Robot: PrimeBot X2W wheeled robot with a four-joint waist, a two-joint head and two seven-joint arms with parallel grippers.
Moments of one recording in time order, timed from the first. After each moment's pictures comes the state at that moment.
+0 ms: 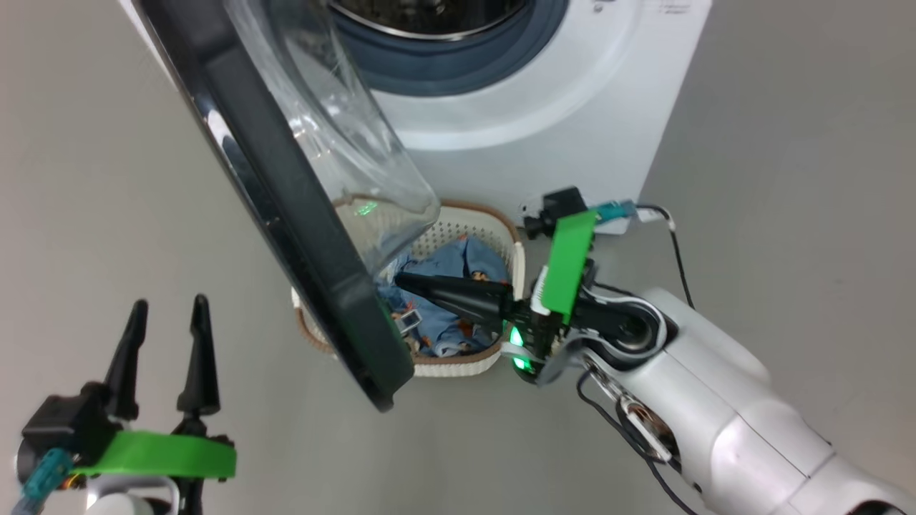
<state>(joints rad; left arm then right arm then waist) -0.19 0.09 0.00 0.19 -0.30 -0.13 -0.25 -0.85 -0.10 0.77 0.63 2.06 0.13 0.63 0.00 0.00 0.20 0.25</state>
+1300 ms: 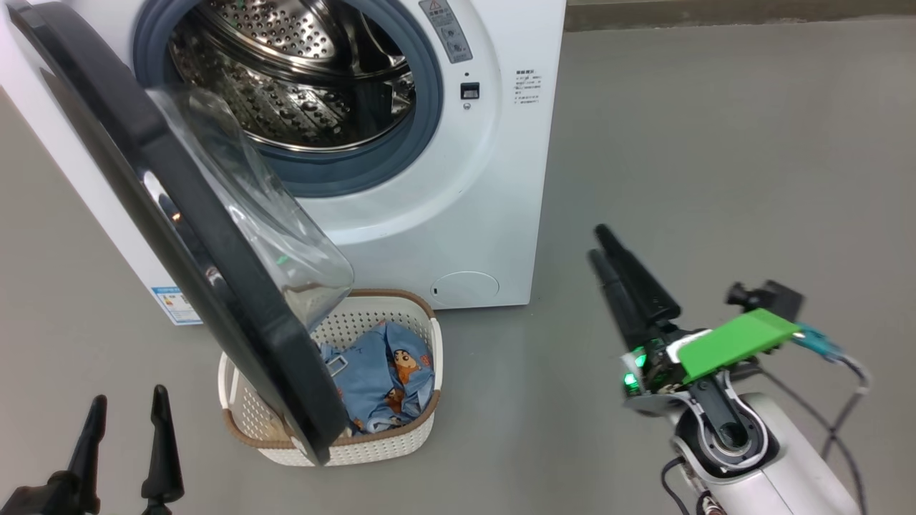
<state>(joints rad) 0.00 0.08 0.12 0.16 -0.24 -0.13 -0.25 -0.38 -0.15 0.35 0.22 1.75 0.13 0.06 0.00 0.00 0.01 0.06</state>
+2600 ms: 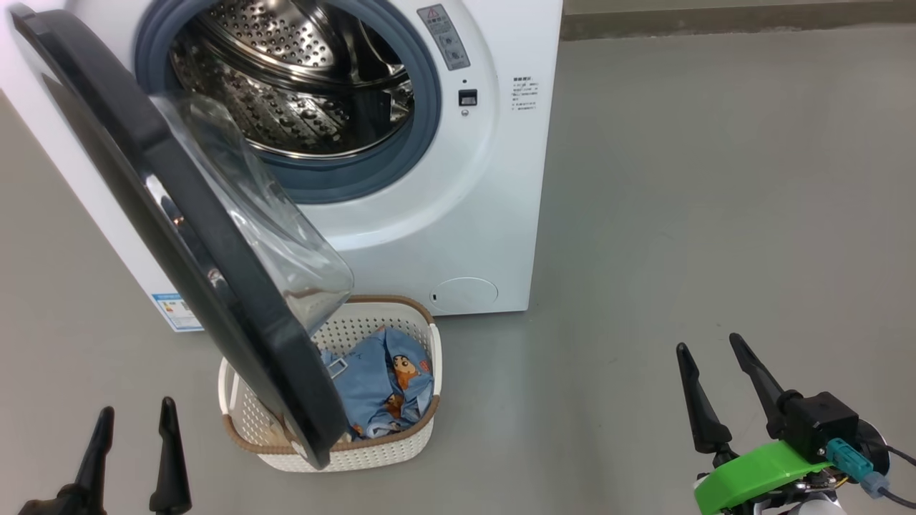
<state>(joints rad) 0.04 0.06 0.13 0.13 -0.21 -0.13 -0.25 -0.08 -0.05 -0.05 0.19 0.10 0.13 -0.25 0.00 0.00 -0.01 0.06</state>
